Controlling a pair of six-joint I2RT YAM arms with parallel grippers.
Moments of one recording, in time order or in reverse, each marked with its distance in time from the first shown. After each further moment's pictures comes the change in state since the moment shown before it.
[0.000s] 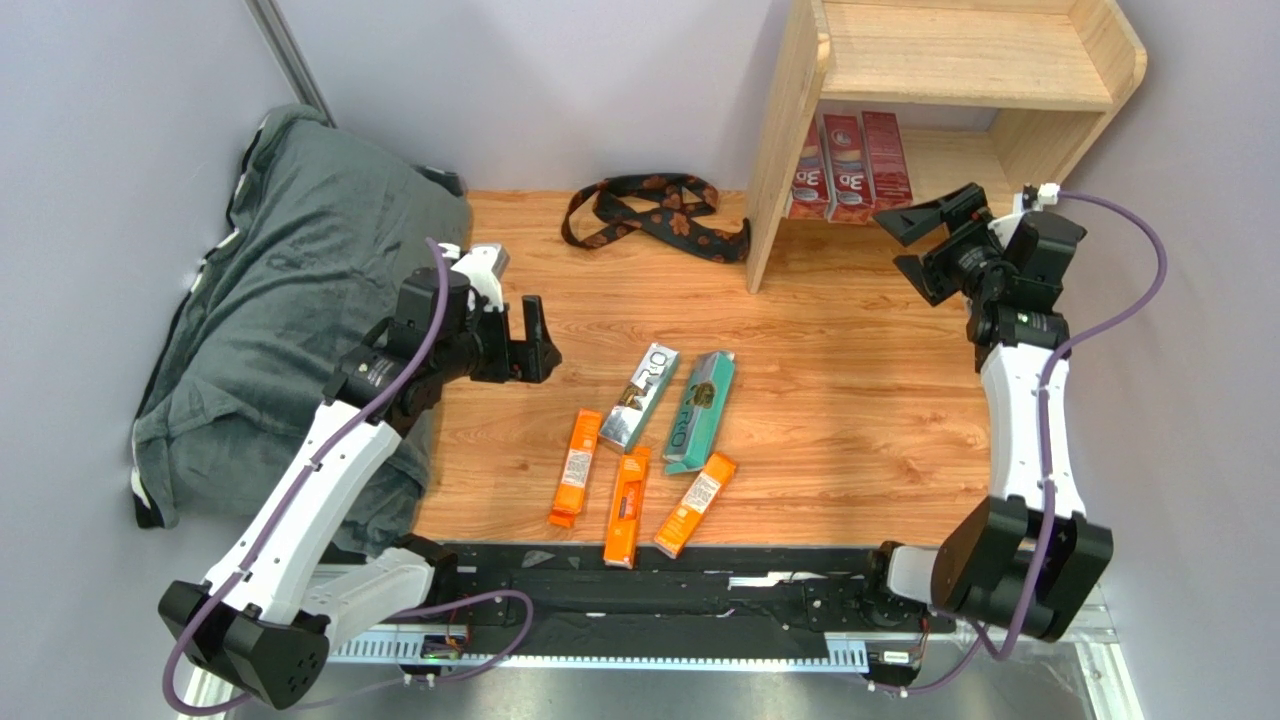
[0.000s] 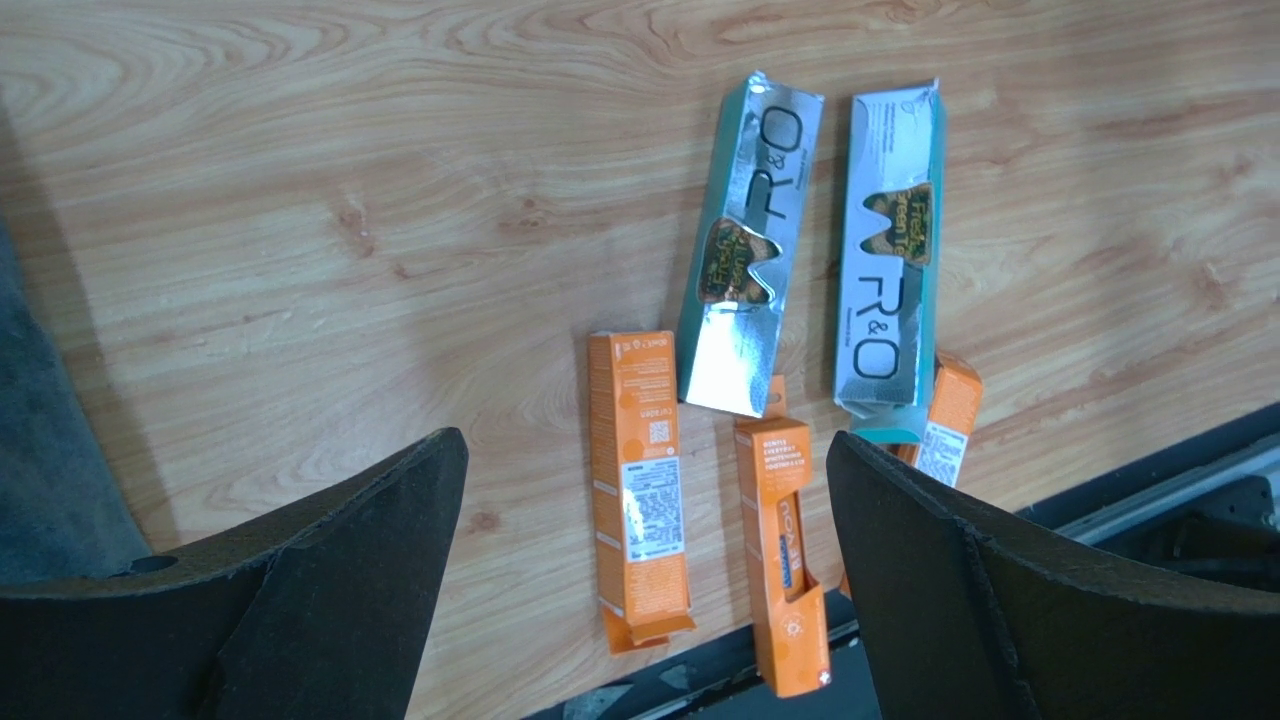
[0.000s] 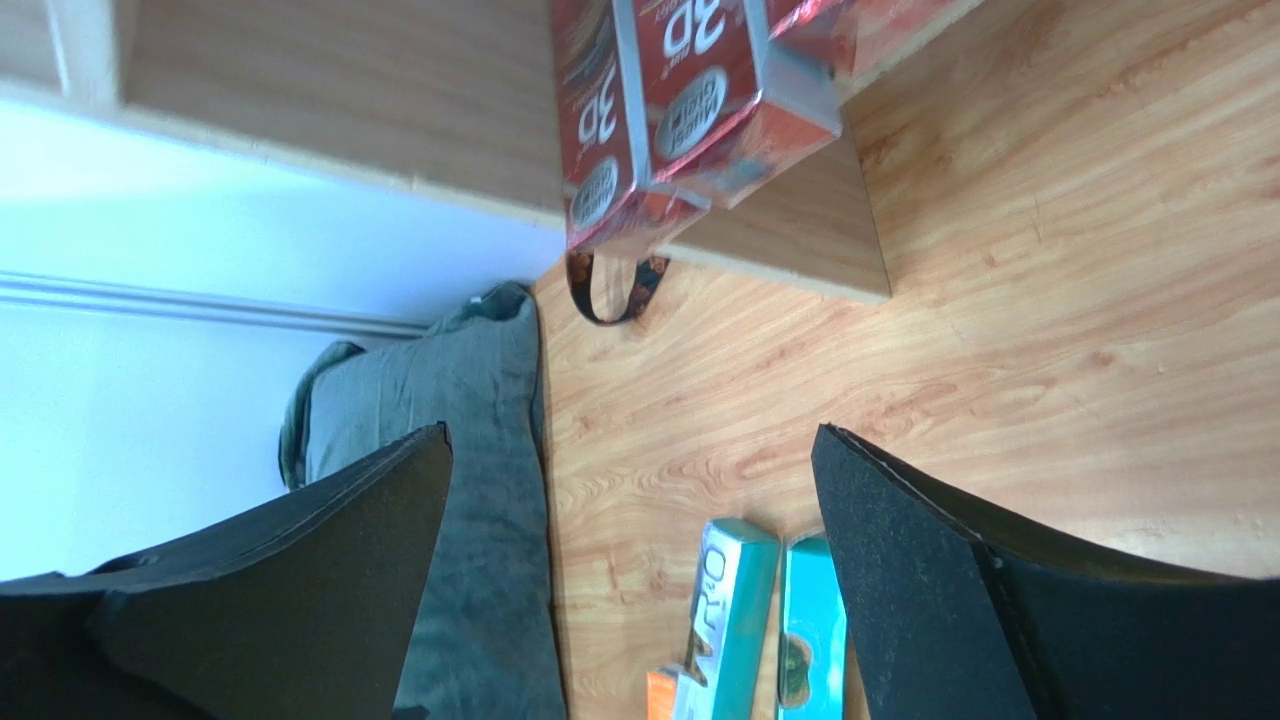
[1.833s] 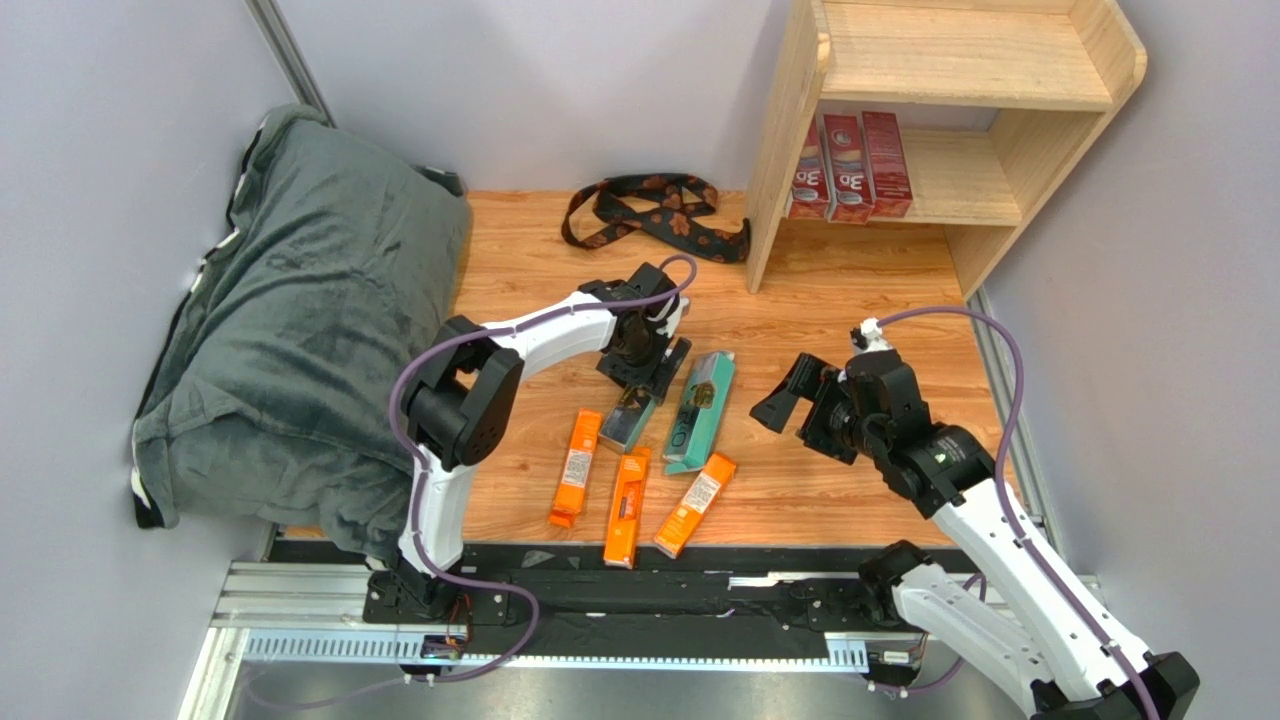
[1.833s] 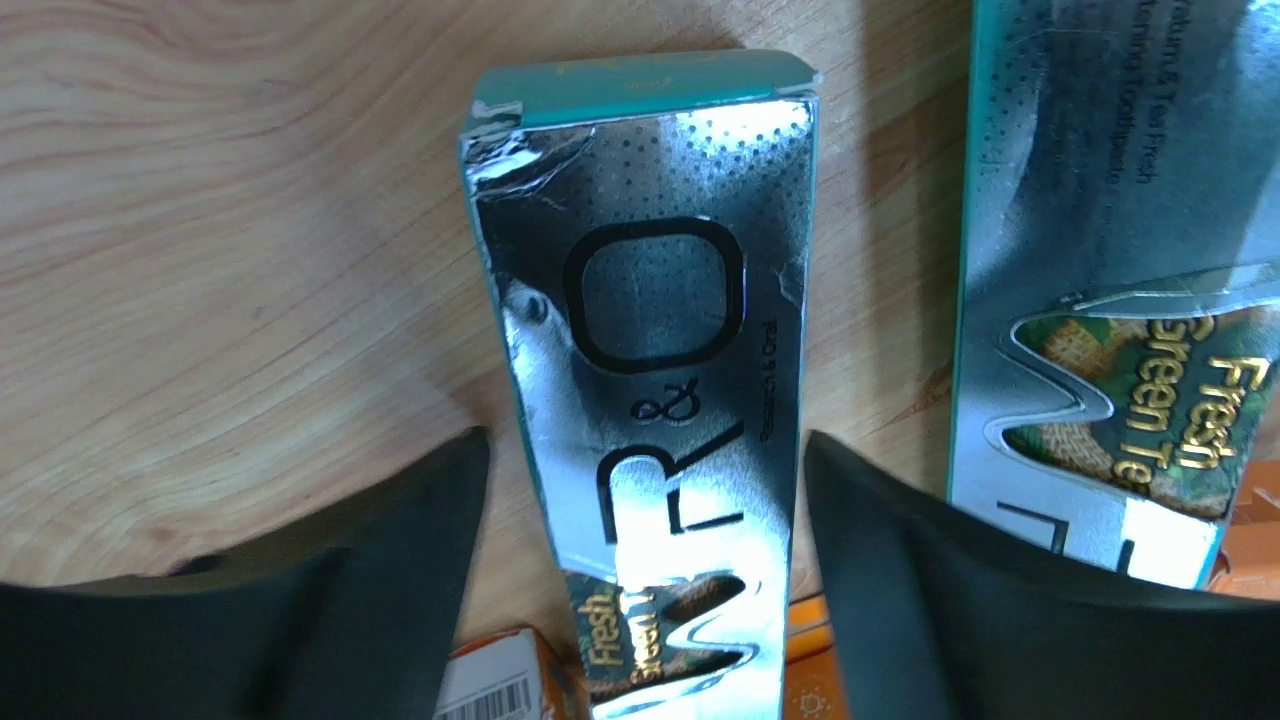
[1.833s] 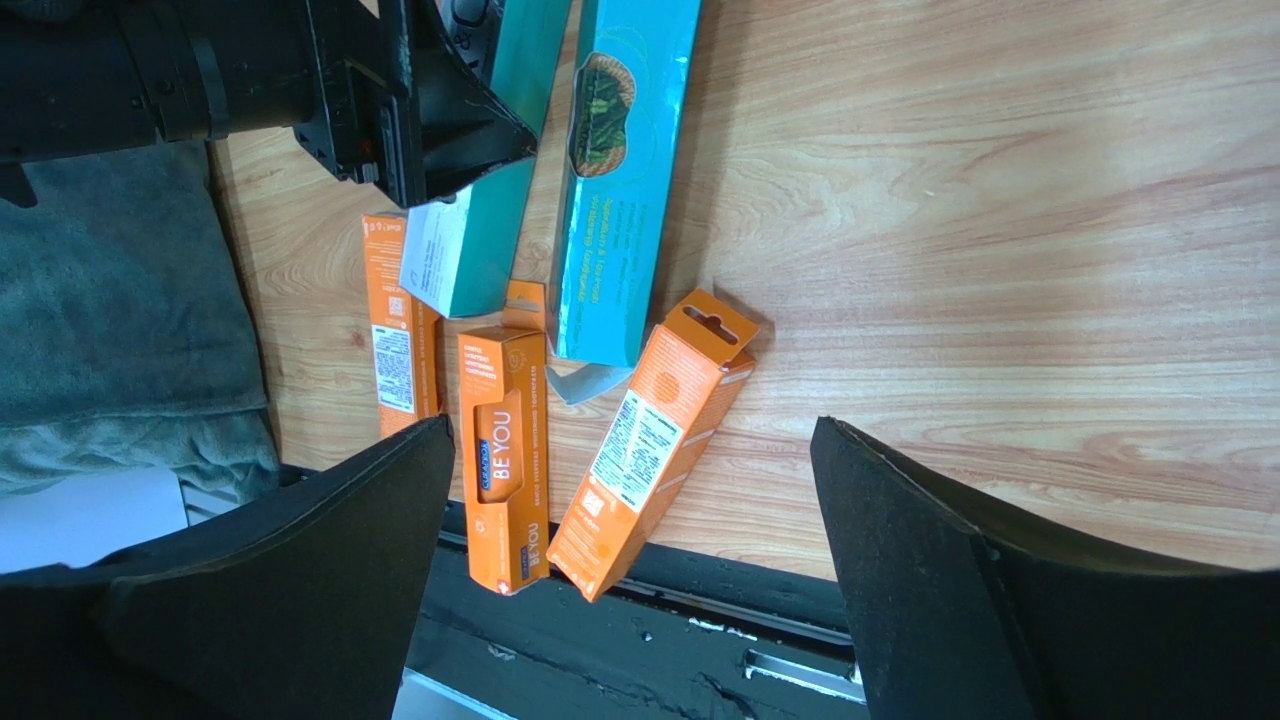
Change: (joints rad) left arm -0.287 1.038 0.424 0.053 -0.006 0.156; right arm 0.784 -0.528 -0.415 -0.508 0.536 -0.081
